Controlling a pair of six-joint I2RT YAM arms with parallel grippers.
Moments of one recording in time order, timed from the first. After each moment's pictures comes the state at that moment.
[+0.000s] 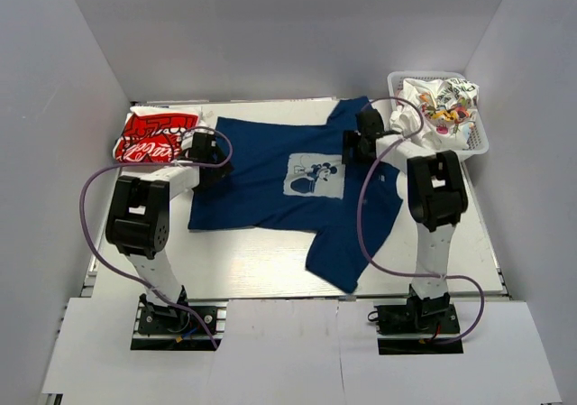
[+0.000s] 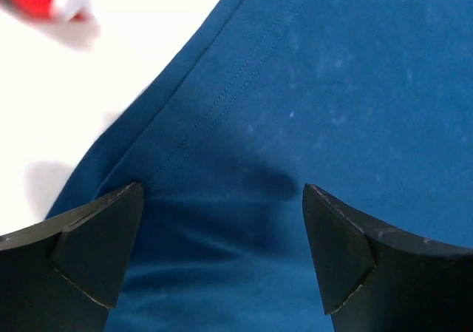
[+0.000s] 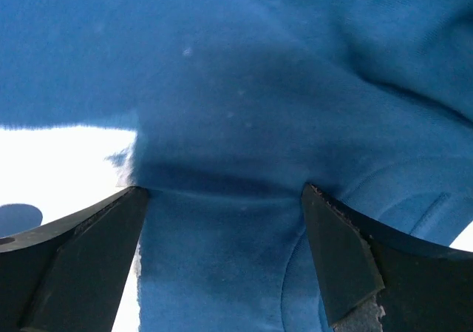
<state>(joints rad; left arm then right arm) -0.17 1.82 1.09 -0.21 -0.23 -0.70 0.28 2.05 1.41 -0.33 0.16 0.23</state>
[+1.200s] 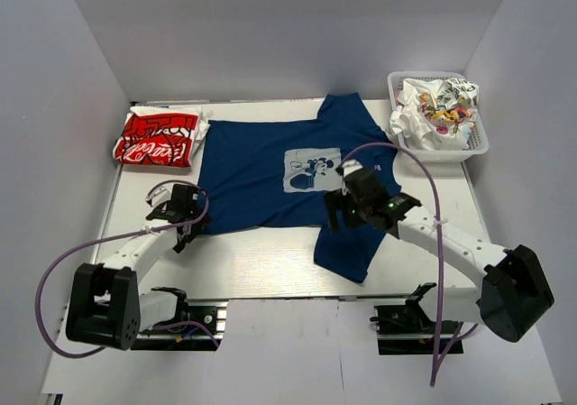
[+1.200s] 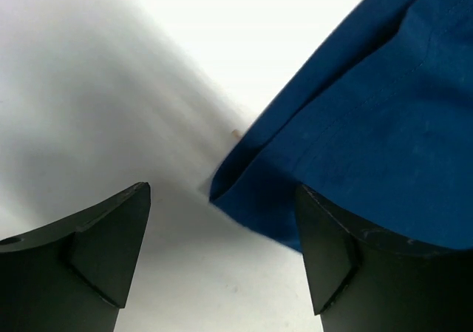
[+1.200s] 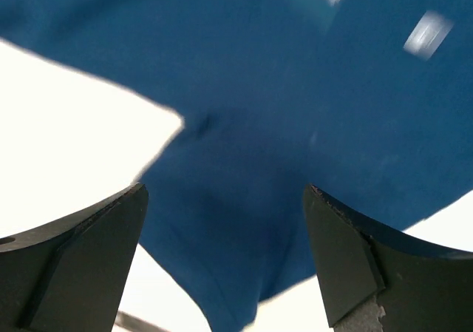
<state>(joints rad) -0.17 1.16 0.54 -0.49 -0.35 -0.93 0.66 1.23 0.82 -0.44 0.07 0.26</state>
